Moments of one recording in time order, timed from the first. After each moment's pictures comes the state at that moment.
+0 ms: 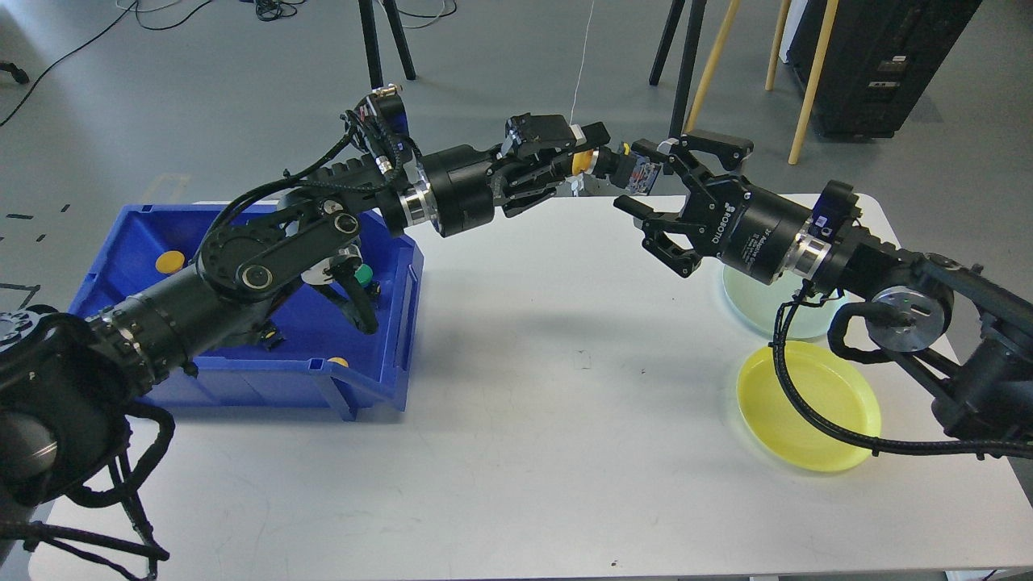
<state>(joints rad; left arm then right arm) -1.05 0.14 -0.38 -0.77 0.79 -0.49 -0.49 0.73 -0.50 0.63 1.18 -0.19 0.49 0.07</state>
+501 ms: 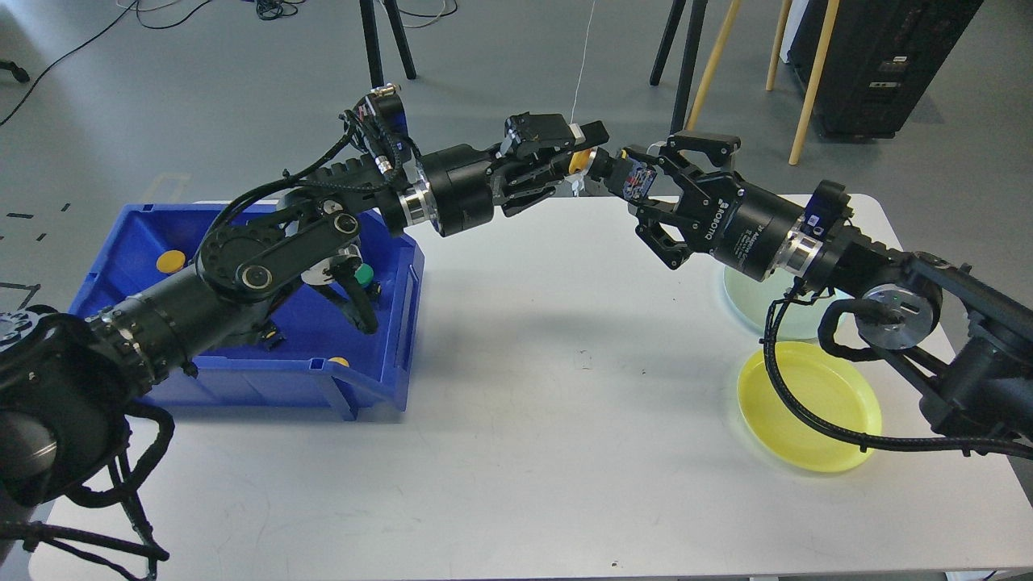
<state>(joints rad) -1.04 0.14 -0.38 -0.77 0.79 -0.49 -0.49 0.72 -0.49 0.65 1.17 -0.19 0.49 0.07</state>
